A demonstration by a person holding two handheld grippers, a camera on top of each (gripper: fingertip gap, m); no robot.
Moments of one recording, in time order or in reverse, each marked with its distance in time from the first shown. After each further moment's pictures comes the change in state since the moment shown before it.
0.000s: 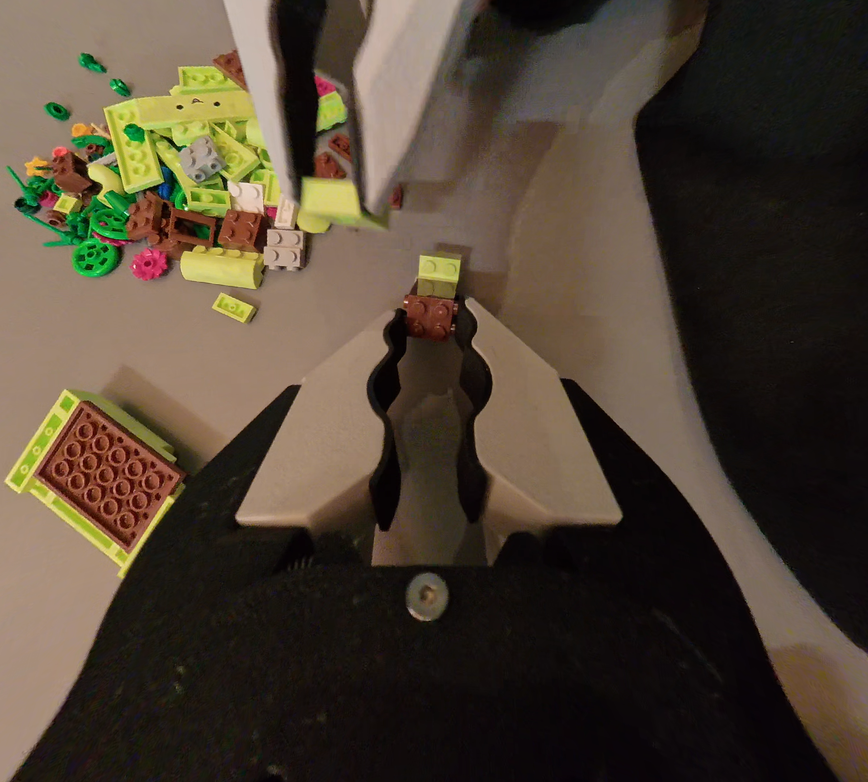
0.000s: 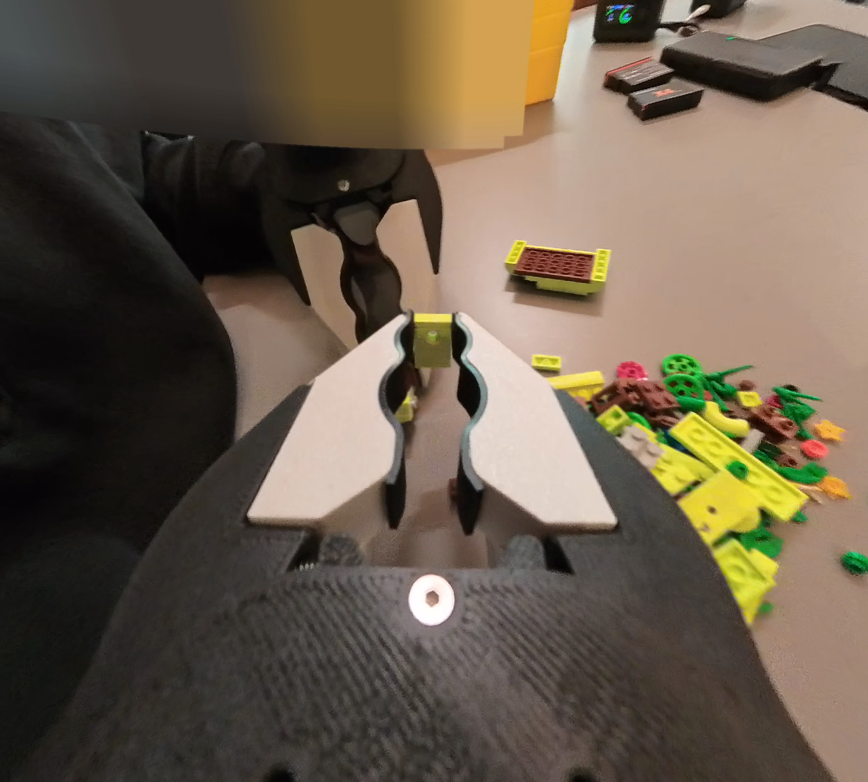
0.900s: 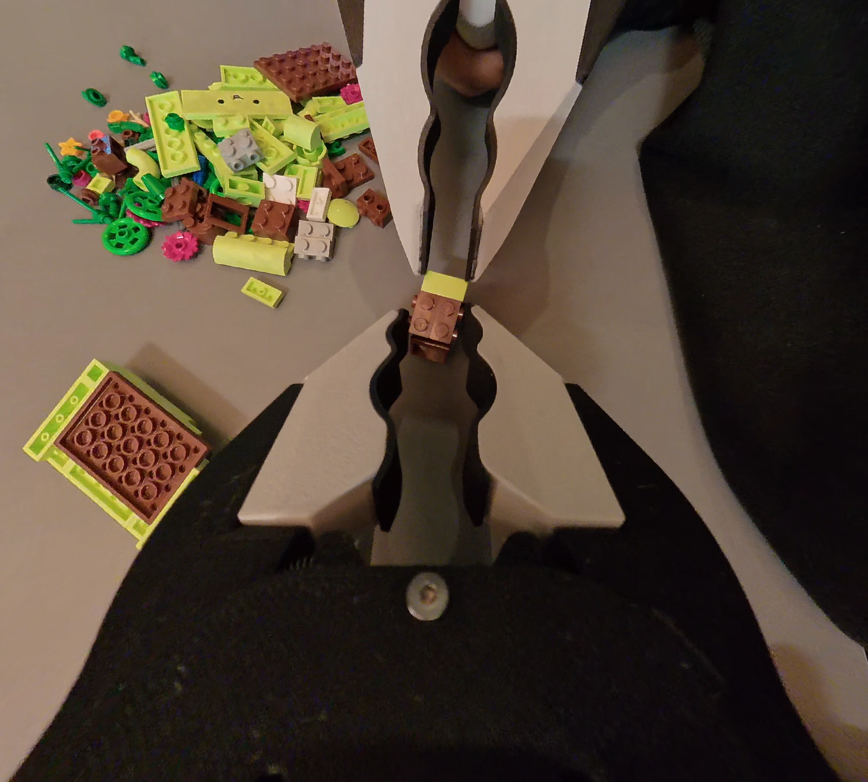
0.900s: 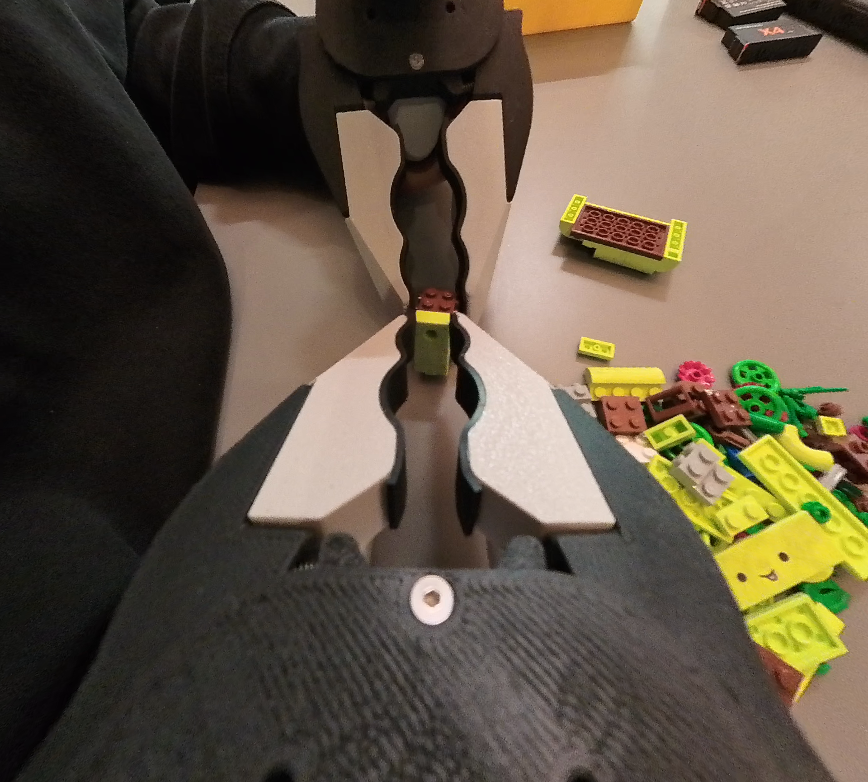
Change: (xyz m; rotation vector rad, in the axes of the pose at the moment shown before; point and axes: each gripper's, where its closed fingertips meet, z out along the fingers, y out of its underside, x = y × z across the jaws) left arm -0.010 -0.001 -0.009 0.050 0.010 -0.064; right arm -0.015 0.031 0.017 -0.144 -0.051 -0.119
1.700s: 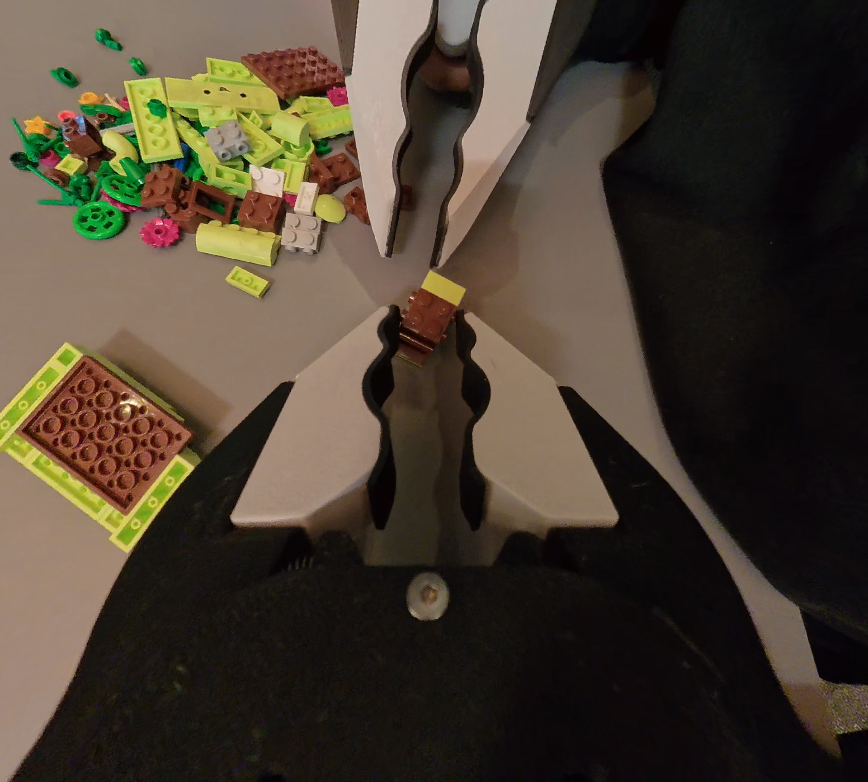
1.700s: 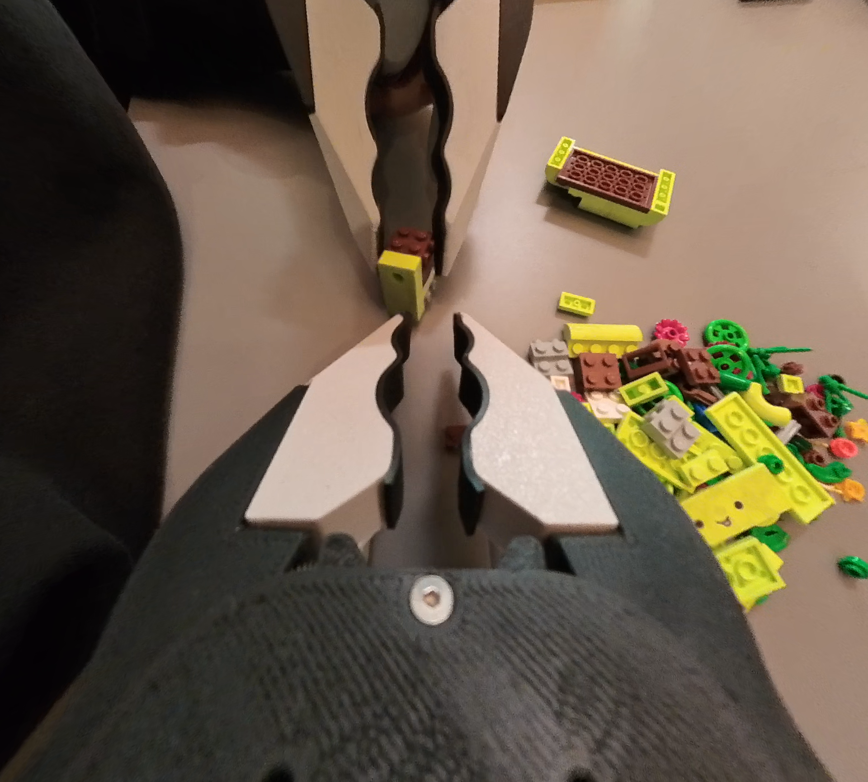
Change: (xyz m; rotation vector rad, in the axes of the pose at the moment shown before) left arm 0.006 0.000 -0.008 0.036 0.081 -0.065; right arm 0.011 0.023 -0.003 -0.127 0.059 -0.057
